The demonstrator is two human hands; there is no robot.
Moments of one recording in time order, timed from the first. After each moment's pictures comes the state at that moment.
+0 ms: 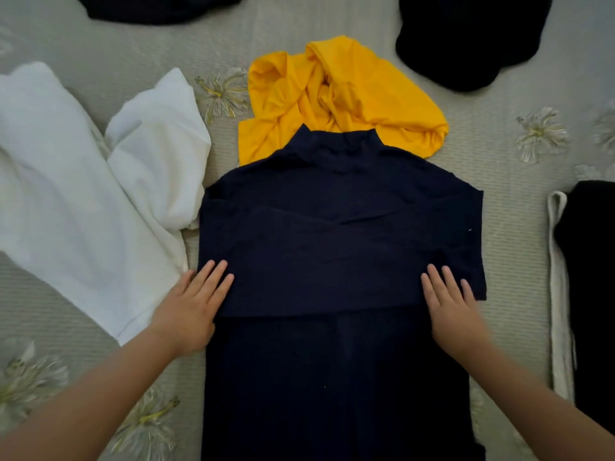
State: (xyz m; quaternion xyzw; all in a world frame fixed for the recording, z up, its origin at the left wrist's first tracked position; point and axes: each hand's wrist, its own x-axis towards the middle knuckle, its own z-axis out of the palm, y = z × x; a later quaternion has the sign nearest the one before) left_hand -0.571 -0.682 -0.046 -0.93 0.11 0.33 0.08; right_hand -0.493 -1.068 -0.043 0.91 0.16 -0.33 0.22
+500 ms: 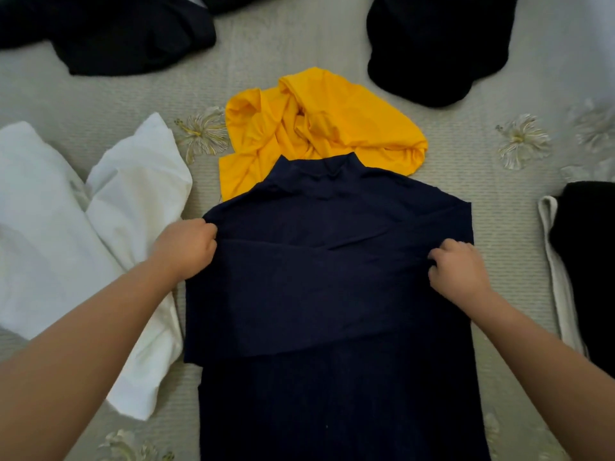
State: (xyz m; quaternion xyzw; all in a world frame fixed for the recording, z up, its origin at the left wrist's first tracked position) left_hand -0.419 -0.667 -0.039 -0.97 0.02 0.23 0.01; right_hand -0.398 -1.057 -0.035 0.98 0.06 -0.20 0.05
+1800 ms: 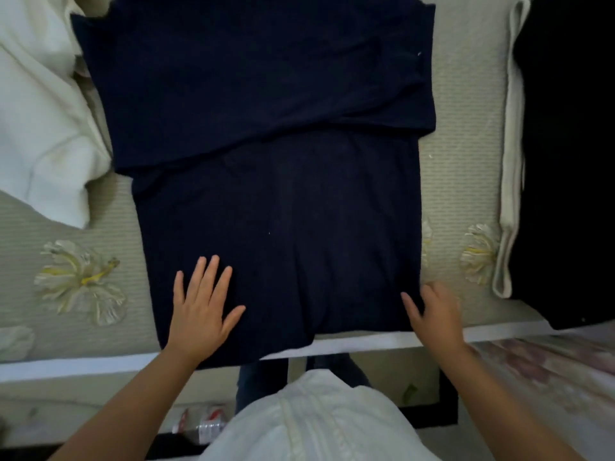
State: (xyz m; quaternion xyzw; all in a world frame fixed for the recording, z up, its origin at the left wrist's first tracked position) left_hand -0.761 -0.822 -0.068 -0.95 0.01 0.31 -0.08; right_hand -0.722 -1.149 -0.040 0.97 -0.04 -0.19 -0.14
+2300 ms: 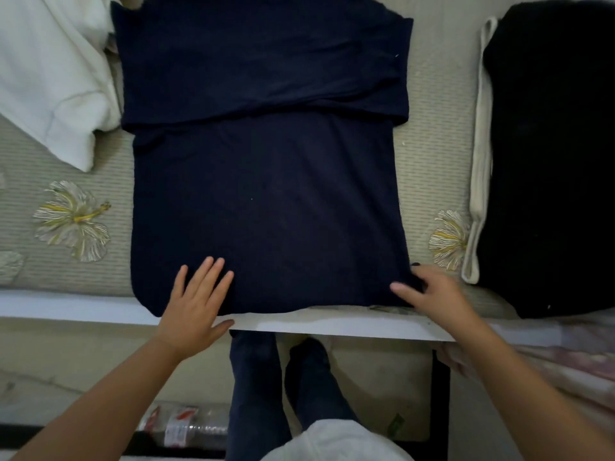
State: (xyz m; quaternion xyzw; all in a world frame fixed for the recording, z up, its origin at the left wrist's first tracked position) left_hand -0.828 -0.876 -0.055 -0.98 0.09 0.17 -0.02; right_hand -0.719 -1.218 -0.024 0.89 -0.02 -0.34 -0.30
